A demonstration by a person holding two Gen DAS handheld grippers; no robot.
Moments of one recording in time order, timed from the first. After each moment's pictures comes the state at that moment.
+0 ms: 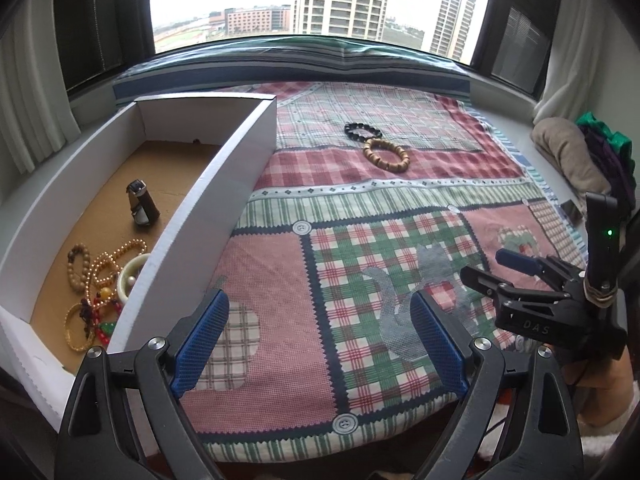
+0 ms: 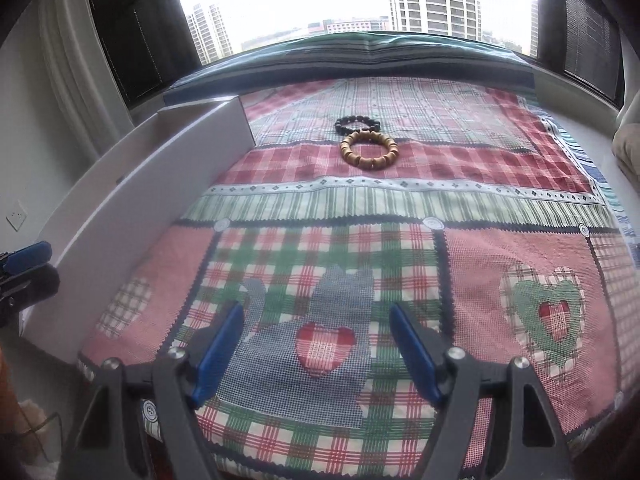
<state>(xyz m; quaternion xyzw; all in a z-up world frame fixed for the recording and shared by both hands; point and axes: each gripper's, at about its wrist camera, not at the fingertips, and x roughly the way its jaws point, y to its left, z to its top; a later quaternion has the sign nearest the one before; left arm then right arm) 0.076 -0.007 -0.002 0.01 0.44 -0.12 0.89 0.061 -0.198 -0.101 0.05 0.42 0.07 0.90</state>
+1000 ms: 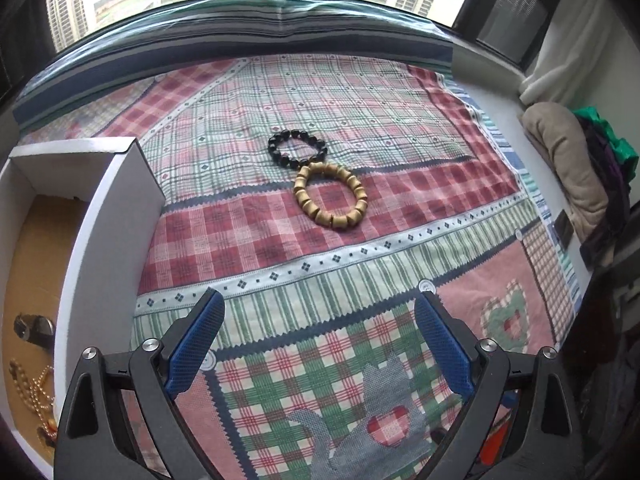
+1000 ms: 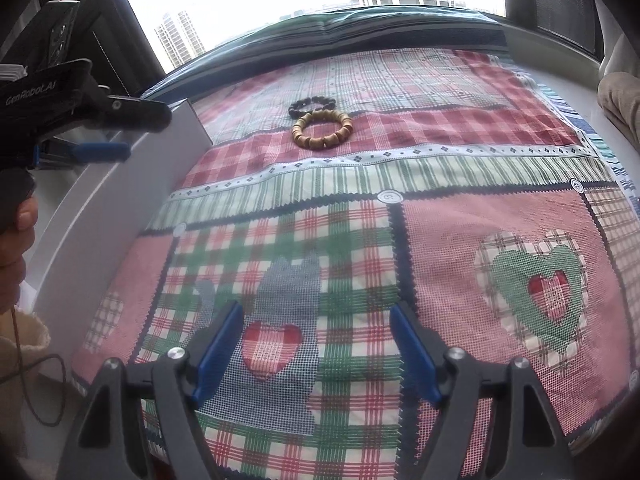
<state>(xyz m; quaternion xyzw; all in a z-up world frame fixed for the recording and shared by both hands) 0.281 -0.131 -0.018 0.01 0.53 -0.19 0.83 0.073 -0.245 -0.126 0.11 0.44 0.05 0.89</state>
